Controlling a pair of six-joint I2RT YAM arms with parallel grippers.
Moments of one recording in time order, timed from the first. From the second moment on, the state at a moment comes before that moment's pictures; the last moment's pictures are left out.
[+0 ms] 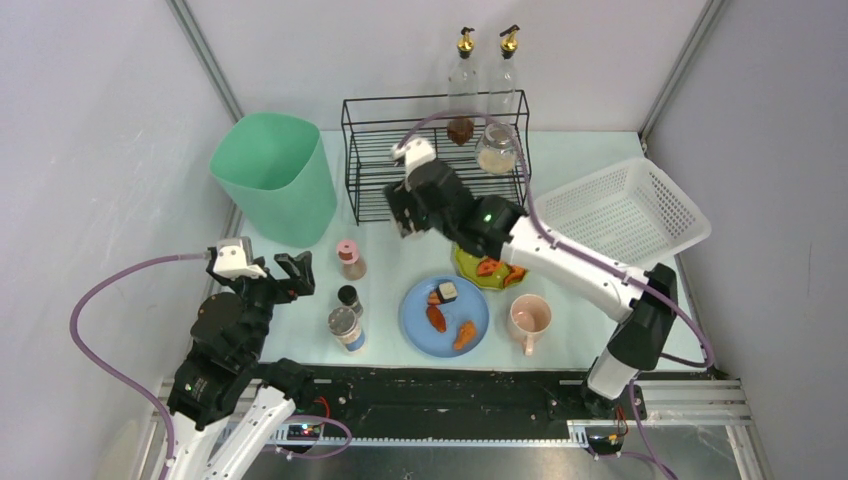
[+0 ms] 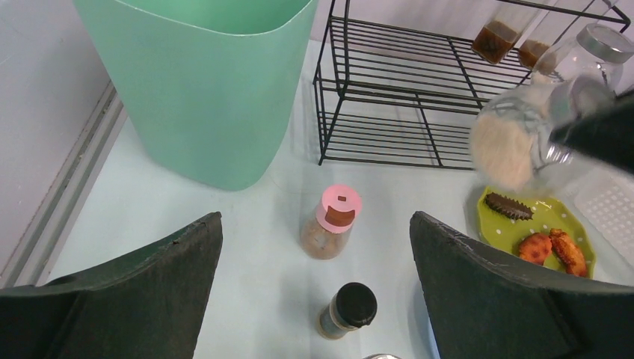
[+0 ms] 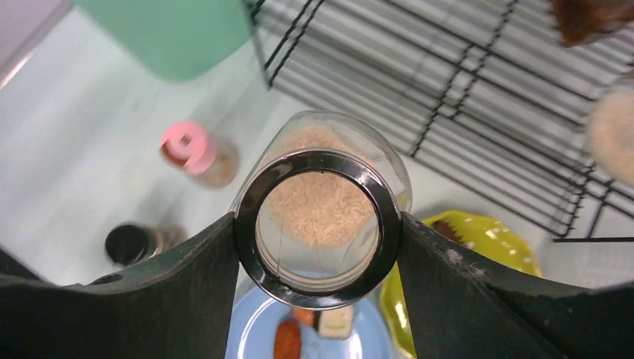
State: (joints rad) left arm -0.42 0.26 0.76 -0.62 -0.41 -0.25; right arm 1.03 1.66 1.65 -0.51 0.38 0.19
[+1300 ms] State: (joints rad) left arm -0.42 0.28 0.76 -0.62 -0.36 -0.25; right arm 0.58 2.14 2.33 -0.74 0.24 0.15
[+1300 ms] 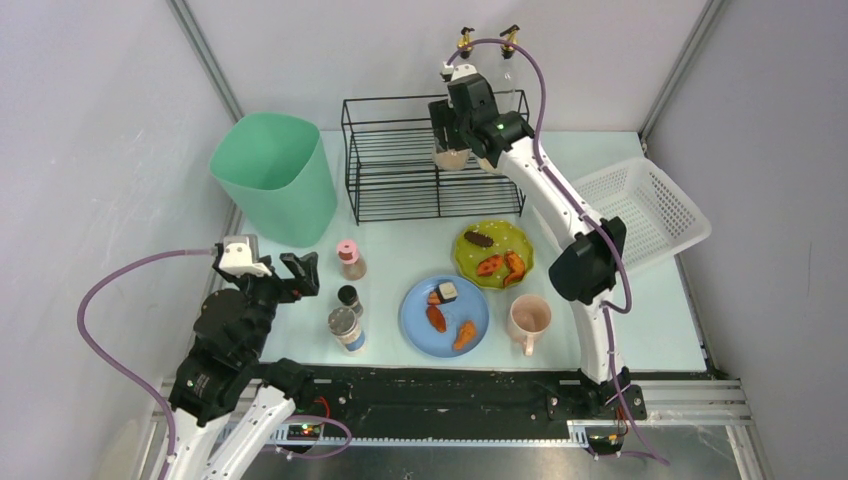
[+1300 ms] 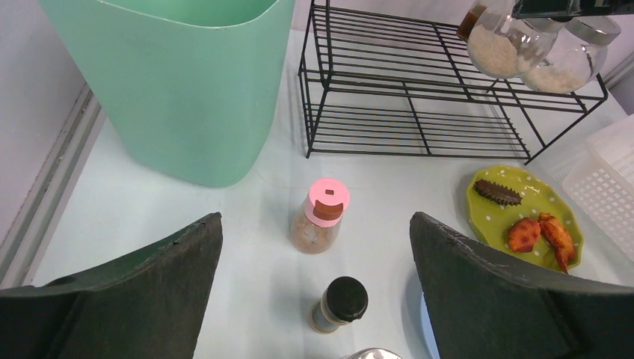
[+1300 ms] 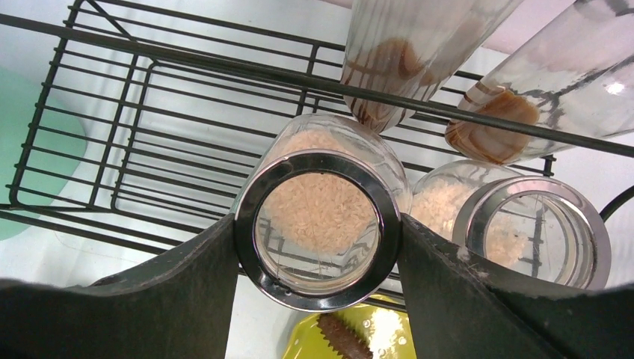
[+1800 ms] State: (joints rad) left arm -0.42 0.28 0.76 -0.62 -0.35 -0.25; right arm 0.58 2.18 2.35 -0.75 0.23 0.15
